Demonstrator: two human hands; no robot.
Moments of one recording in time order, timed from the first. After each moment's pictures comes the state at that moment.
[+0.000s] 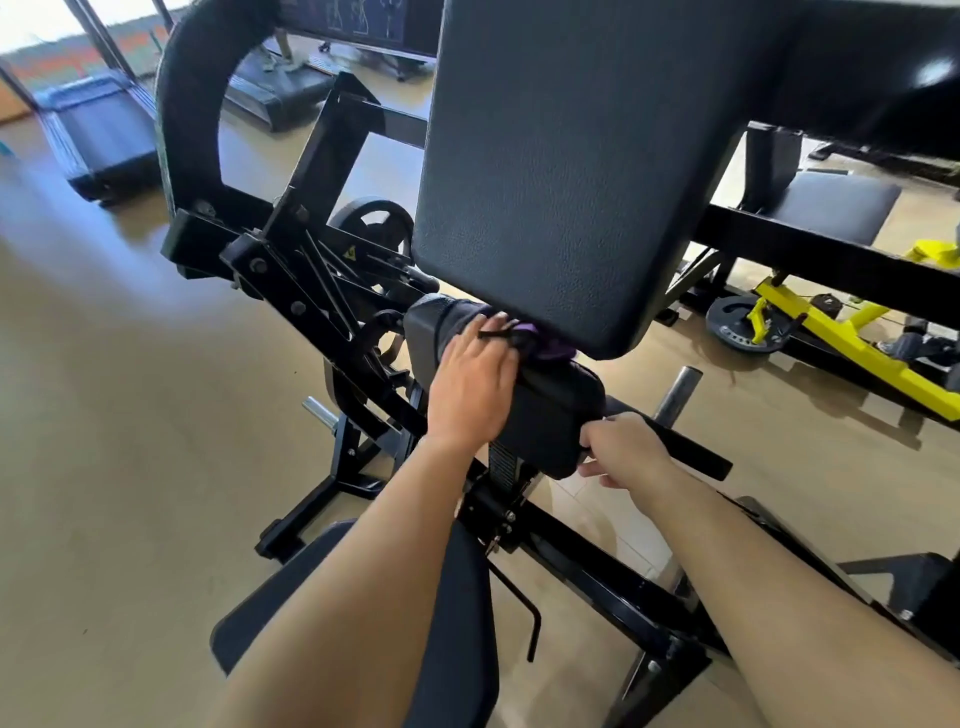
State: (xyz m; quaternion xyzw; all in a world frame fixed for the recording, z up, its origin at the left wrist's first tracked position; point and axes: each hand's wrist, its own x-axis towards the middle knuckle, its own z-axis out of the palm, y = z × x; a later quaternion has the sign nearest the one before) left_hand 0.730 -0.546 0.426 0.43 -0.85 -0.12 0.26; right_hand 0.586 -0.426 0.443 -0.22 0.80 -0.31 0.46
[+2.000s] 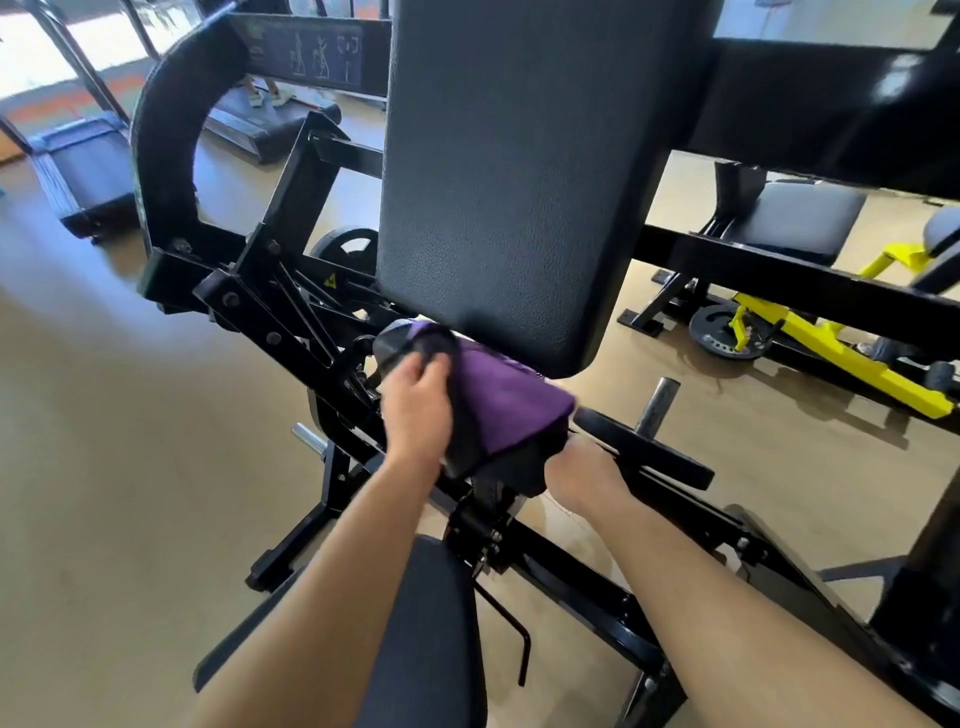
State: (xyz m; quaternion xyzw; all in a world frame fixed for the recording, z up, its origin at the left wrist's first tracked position) left_hand 0.723 -0.516 0.479 0.56 -0.50 -0.48 0.46; right_hand 0.591 -0.416 0.445 -0.35 0.83 -0.19 0.38
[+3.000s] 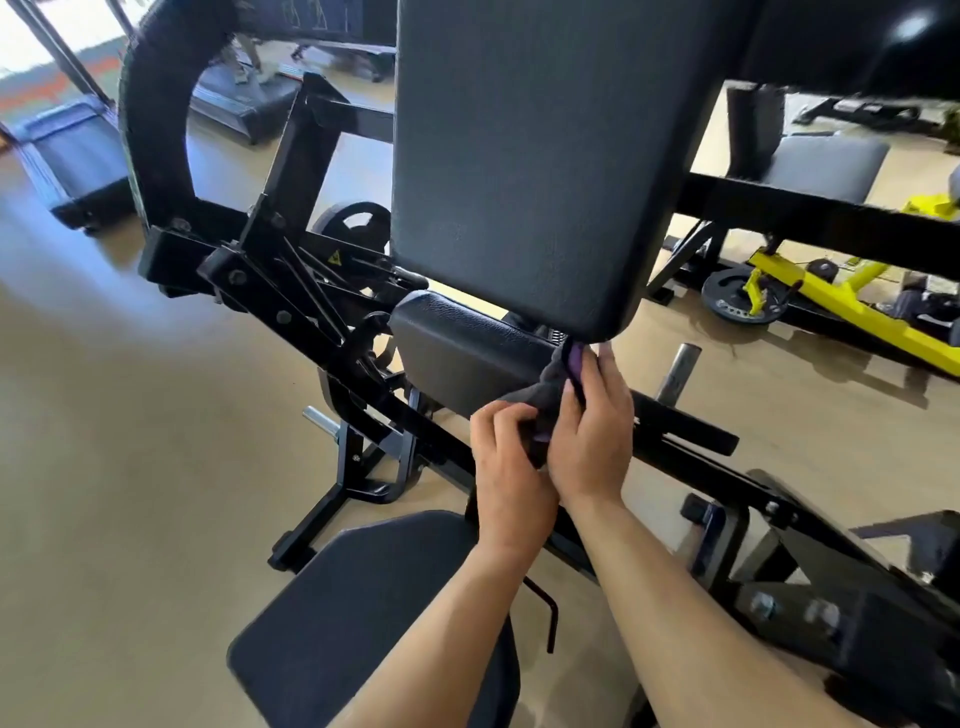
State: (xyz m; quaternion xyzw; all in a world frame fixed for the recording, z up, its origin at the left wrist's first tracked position) left_hand 0.725 -0.429 0.403 0.48 -0.73 -0.29 0.39; right_hand 0.639 -0.430 0.413 -0.37 0.77 -0.51 0.08
